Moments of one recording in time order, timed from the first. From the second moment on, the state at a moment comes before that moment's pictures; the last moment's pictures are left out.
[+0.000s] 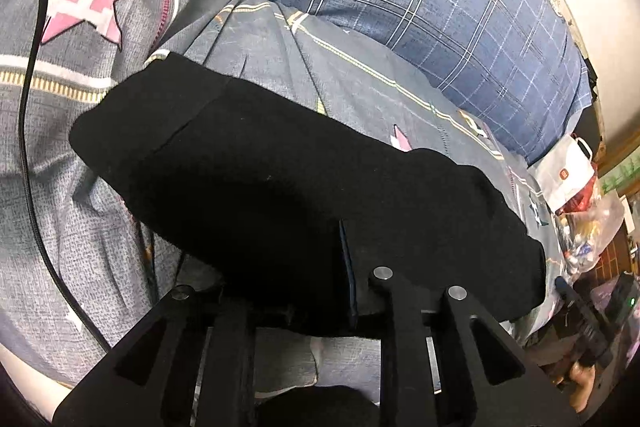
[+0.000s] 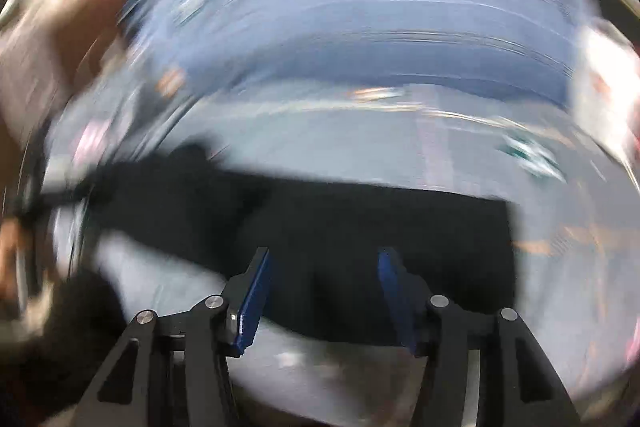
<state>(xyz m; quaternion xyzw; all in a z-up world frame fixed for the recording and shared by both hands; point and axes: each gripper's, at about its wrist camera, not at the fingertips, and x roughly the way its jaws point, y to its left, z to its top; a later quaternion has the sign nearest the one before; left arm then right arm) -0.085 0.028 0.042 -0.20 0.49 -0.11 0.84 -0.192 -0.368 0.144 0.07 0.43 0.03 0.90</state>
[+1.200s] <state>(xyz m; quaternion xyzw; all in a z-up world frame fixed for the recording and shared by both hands) -0.106 0.075 0.078 -0.18 0.48 -0.10 0.85 -0.154 -0.383 0.163 0.07 0.41 -0.04 0.91</state>
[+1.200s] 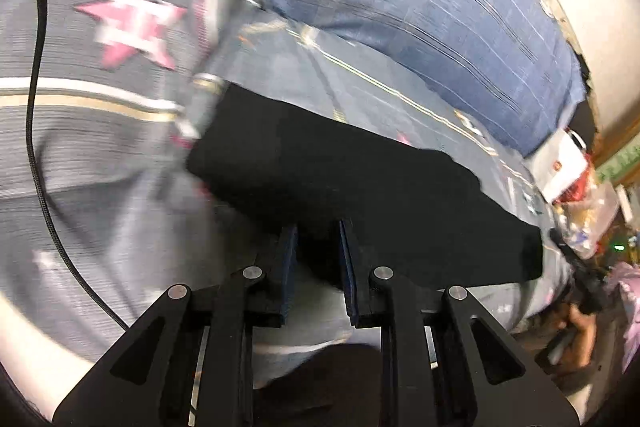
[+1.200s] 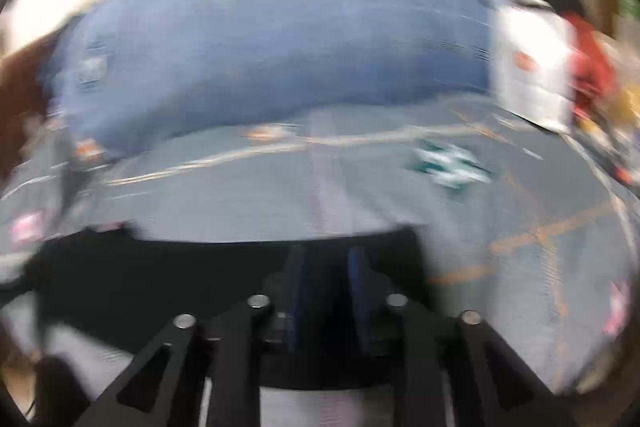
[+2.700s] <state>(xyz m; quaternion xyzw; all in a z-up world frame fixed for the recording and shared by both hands) -0.061 0.138 0.111 -0.24 0.44 -0.10 0.86 -0.109 -0.053 0.144 -0.12 0.33 0.37 0.86</state>
